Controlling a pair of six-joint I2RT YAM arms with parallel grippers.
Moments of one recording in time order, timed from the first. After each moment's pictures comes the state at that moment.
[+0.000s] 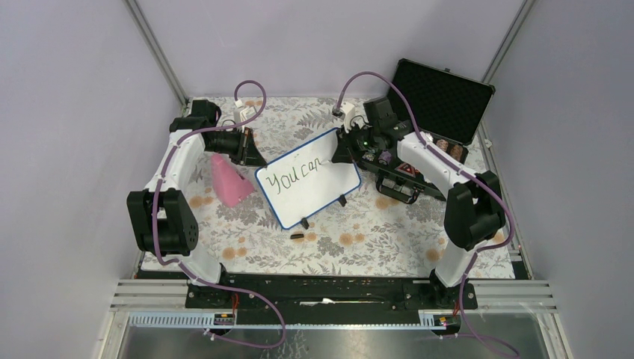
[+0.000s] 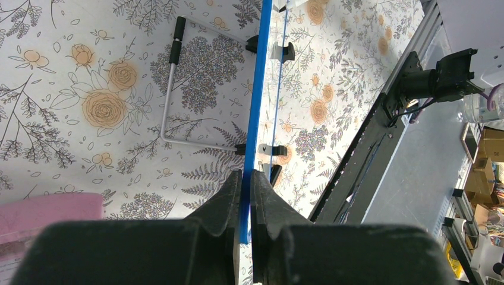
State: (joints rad) left arm 0.03 1.64 1.43 -1.00 0.96 0.40; right arm 0.46 1.77 1.46 -0.48 -0.65 -0.18
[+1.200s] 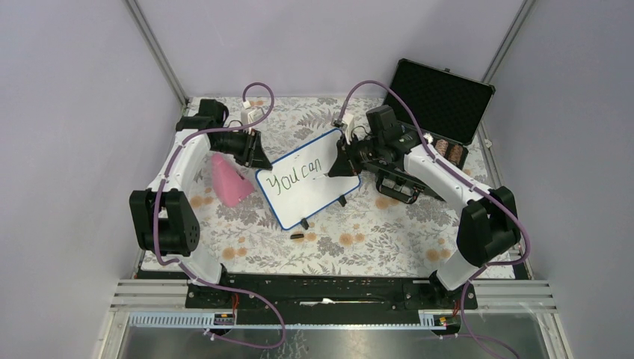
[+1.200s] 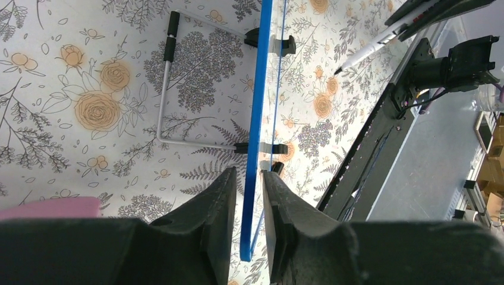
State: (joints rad) left arm -0.01 1.64 1.44 -1.00 0.92 0.40; right arm 0.50 1.62 1.32 -0.46 -0.82 -0.16
